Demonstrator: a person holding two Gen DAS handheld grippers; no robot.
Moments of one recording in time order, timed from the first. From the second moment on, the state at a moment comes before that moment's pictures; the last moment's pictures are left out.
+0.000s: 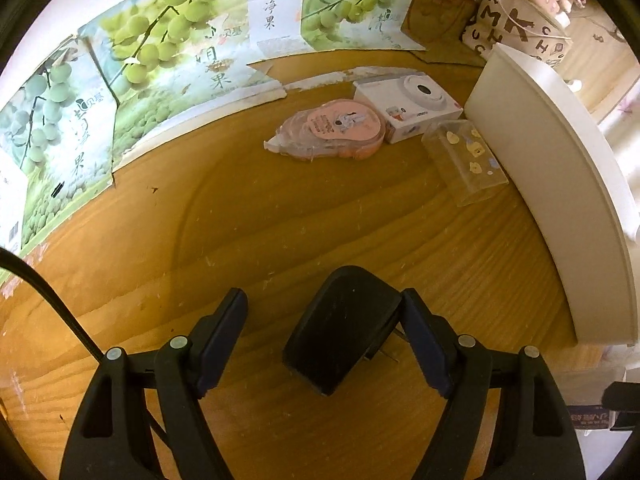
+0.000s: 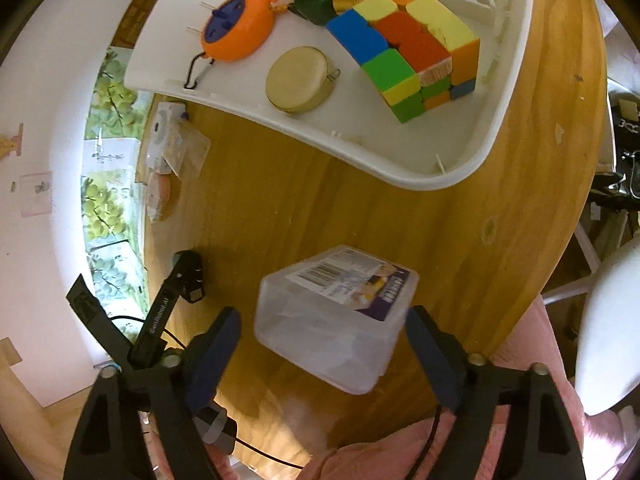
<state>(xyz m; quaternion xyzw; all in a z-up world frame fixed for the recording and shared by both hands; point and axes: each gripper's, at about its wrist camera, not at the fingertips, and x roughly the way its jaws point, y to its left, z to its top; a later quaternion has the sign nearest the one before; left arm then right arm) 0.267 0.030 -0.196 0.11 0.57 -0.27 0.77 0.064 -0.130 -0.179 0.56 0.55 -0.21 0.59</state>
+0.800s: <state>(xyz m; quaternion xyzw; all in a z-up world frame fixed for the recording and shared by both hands) 0.269 0.053 -0.192 0.02 0.56 -0.28 0.78 0.067 -0.119 -0.184 0.57 0.55 -0.16 0.59</state>
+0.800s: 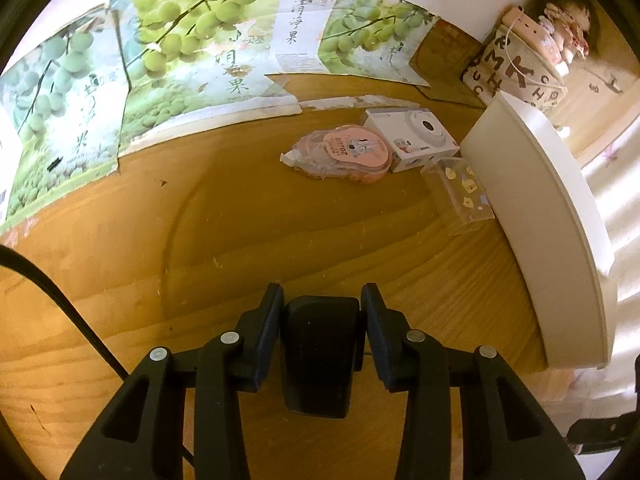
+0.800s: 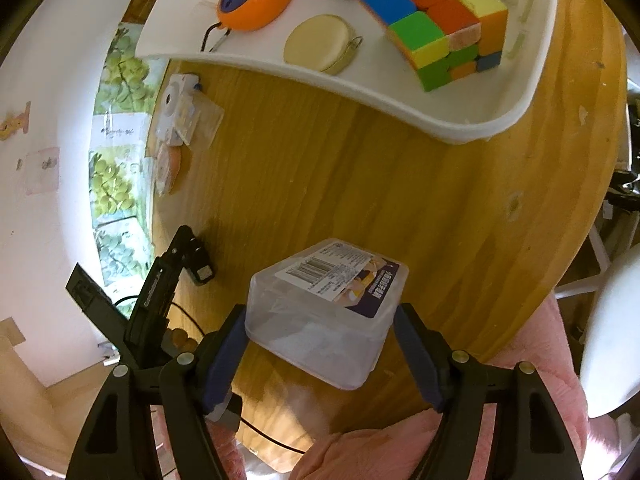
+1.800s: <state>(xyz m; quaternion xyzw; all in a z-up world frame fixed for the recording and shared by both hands) 0.199 0.094 -0.132 -0.12 0.52 -0.24 0.81 0.107 -0.099 -0.123 0.47 0.57 0.05 0.68</state>
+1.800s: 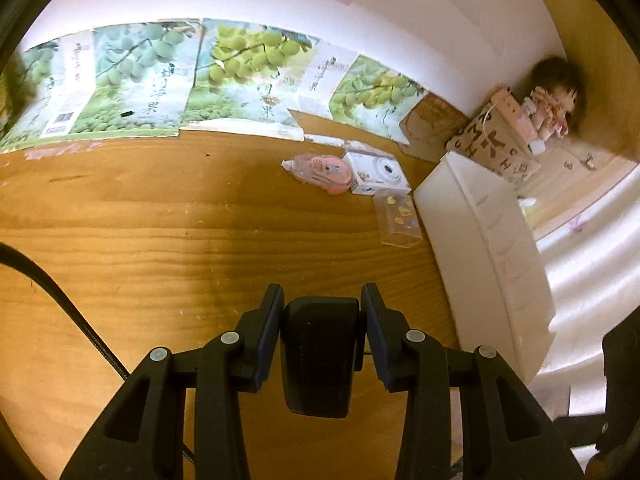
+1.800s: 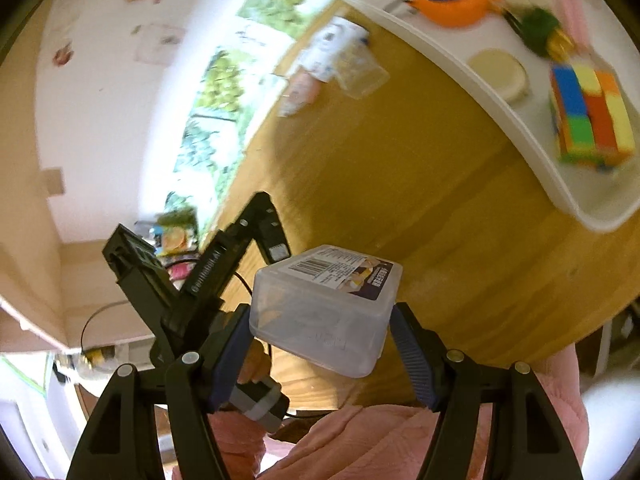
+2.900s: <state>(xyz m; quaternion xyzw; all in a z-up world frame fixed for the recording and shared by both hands) 0.133 -0.047 -0.052 -0.14 0.42 -0.26 0.86 0.103 -0.254 -0.045 0.33 0.49 0.13 0.80</state>
